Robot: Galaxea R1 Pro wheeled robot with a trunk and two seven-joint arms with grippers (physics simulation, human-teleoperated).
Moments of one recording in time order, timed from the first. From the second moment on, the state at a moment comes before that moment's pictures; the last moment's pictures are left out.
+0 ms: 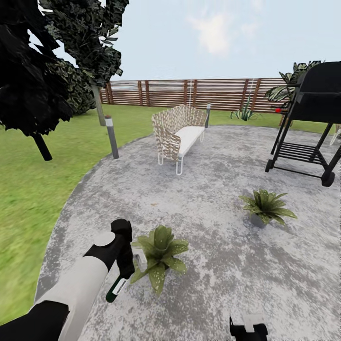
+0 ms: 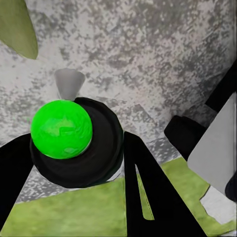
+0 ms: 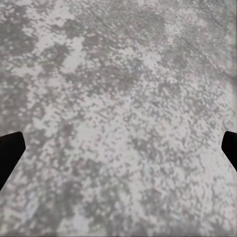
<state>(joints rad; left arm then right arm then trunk) -0.86 -0.10 -0.11 -0.67 -1.51 0.62 -1.56 -0.40 0.00 -0.52 -0.12 0.66 -0.48 -0.20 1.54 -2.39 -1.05</state>
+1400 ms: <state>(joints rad) -0.80 -0.08 0.11 -0.64 -1.64 0.62 -1.52 -0.40 0.00 -0.52 -0.12 0.66 -0.48 -0.20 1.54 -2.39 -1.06</state>
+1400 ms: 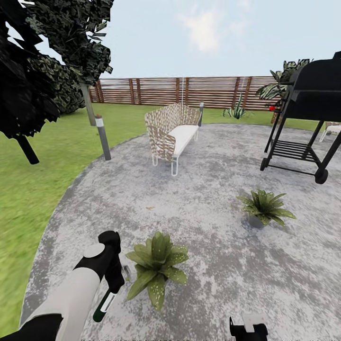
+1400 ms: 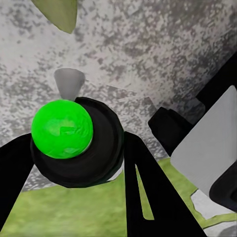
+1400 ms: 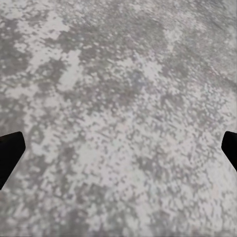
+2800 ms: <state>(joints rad) -0.75 -0.05 0.10 -0.66 -1.63 0.62 -1.50 -0.40 0.00 -0.51 -0.12 0.66 -0.48 -0.20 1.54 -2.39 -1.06</state>
